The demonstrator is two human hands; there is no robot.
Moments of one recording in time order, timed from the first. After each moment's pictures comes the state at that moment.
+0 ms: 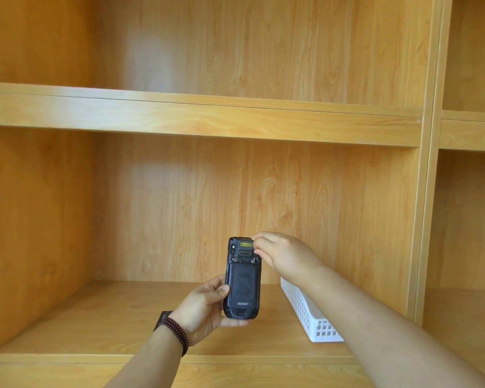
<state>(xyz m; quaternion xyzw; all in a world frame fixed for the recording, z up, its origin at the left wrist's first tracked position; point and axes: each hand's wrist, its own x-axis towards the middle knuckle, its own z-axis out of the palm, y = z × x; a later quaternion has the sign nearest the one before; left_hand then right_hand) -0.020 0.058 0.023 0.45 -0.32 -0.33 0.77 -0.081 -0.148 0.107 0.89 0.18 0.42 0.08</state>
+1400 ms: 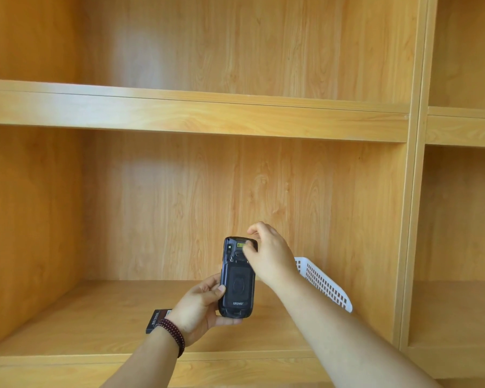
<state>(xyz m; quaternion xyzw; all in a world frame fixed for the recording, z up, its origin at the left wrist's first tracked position) -0.023 0.051 0.017 0.47 -0.31 -0.30 0.77 -0.090 -0.107 0.102 0.88 -0.03 0.43 -0.22</state>
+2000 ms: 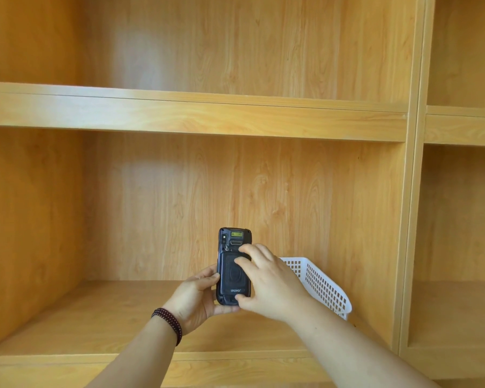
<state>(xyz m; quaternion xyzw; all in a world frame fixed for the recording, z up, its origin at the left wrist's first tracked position) -0.023 0.053 0.037 0.45 -0.28 -0.31 0.79 -0.118 -0.113 0.069 0.93 0.11 0.35 0.04</state>
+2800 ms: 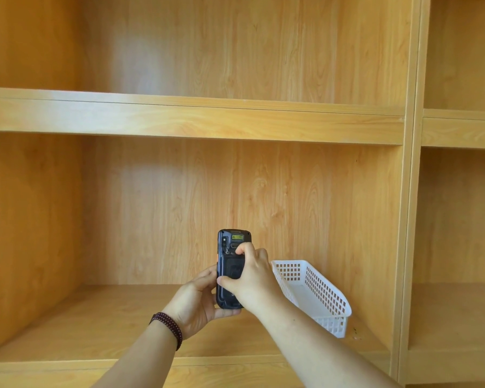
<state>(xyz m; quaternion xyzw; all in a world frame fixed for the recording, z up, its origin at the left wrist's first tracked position) -0.027 0.049 0.040 0.47 -0.27 -0.29 0.79 -0.090 -0.079 0.070 0.89 -0.07 0.33 -0.30</state>
